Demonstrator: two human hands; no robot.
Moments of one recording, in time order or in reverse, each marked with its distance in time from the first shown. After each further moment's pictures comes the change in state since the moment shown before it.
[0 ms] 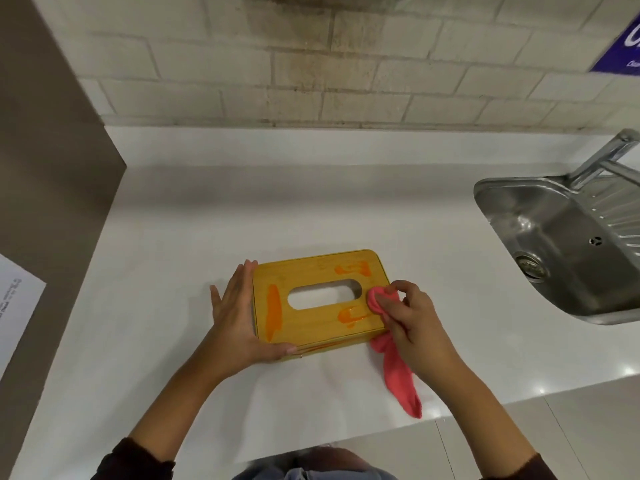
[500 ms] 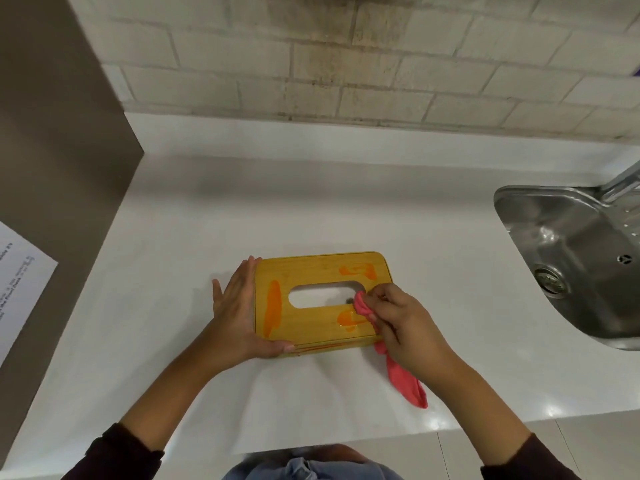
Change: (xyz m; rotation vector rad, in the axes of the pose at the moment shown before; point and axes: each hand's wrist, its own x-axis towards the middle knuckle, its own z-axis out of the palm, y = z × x) left_hand 0.003 -0.001 0.003 0.079 -0.022 -0.047; right_hand 0.027 -0.005 -0.003 -0.011 -0.161 -0.248
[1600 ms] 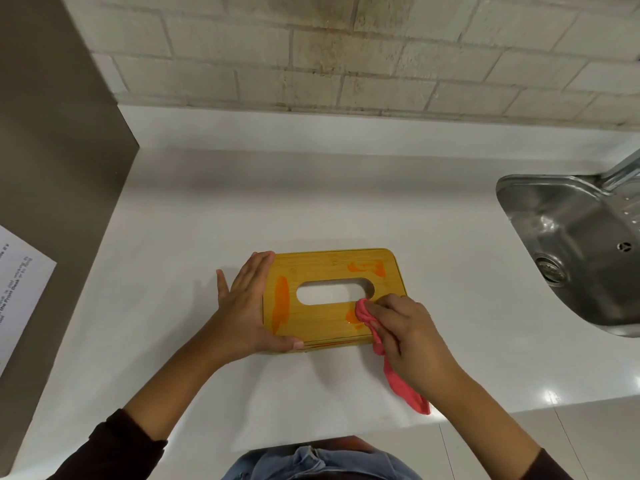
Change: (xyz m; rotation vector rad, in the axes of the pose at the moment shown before) left_hand 0.008 -0.001 -0.006 0.113 -0.050 0.038; right_hand -0.015 -0.016 0.013 -0.107 0.023 0.047
